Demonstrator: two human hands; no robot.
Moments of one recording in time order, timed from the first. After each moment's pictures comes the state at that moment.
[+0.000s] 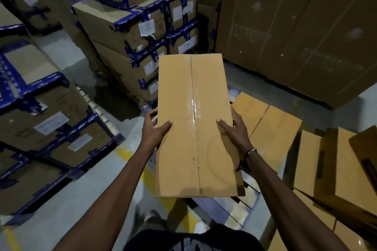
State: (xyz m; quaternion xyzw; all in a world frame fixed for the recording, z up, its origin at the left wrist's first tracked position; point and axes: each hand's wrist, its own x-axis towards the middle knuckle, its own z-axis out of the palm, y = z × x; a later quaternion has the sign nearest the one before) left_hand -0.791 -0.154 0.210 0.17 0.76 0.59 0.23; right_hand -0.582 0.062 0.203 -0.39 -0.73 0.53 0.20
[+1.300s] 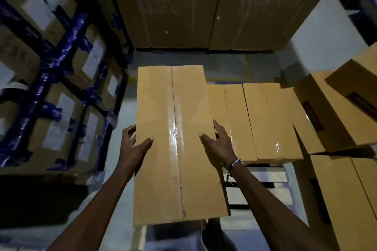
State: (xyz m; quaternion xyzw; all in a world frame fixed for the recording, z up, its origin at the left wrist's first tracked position) left_hand -1.176 0.216 -0.018 0.32 0.70 0.45 0.45; right_hand -0.893 0.271 0.001 -0.63 -0.52 0.51 0.28
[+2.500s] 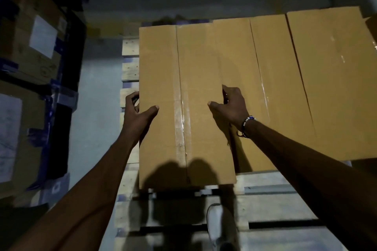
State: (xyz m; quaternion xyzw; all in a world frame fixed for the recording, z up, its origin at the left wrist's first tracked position) left_hand -1.168 0.426 -0.401 0.34 0.71 0.38 0.49; right_hand -0.875 0.483 -0.399 -0.69 -0.59 0.40 0.14
